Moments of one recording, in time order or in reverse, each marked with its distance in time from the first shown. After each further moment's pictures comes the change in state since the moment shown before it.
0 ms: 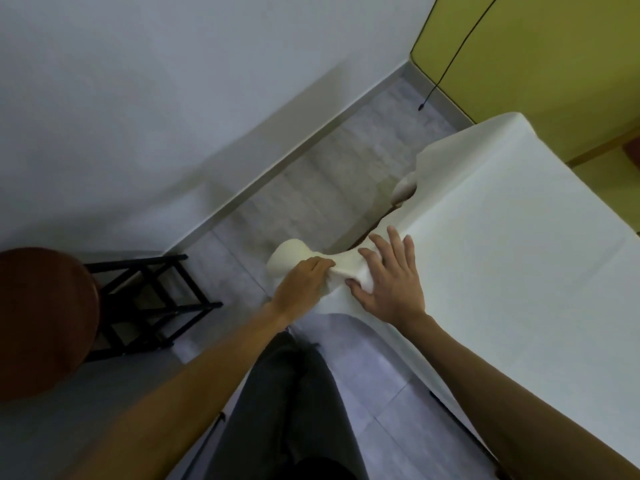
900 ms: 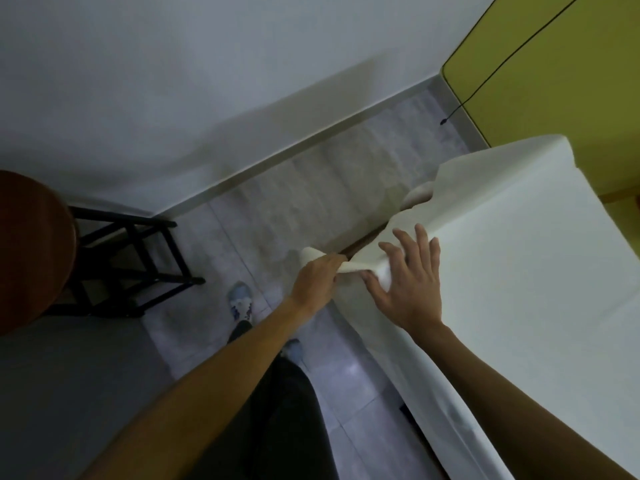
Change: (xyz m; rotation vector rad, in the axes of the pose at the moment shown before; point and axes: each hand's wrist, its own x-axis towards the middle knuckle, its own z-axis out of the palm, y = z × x) left_hand -0.004 0.012 0.047 -0.363 0.139 -0.315; right_hand 0.000 -0.004 0.003 0.006 0.047 0.002
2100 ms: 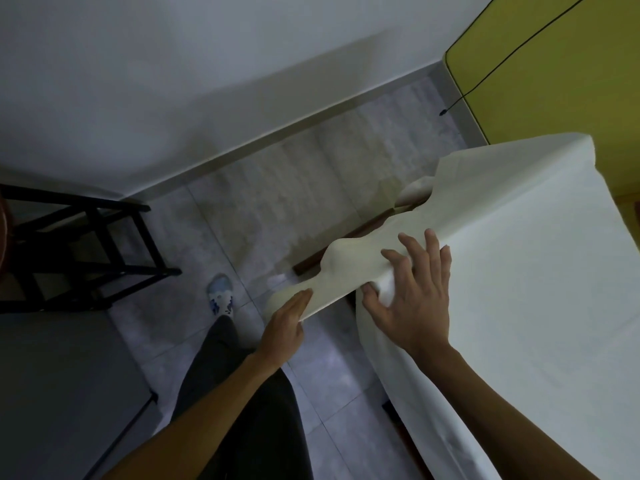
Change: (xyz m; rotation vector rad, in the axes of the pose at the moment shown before) left_hand -0.078 -0.083 0.076 -0.109 -0.035 -0.181; right_hand 0.002 0.001 0.005 0.027 0.016 -0.001
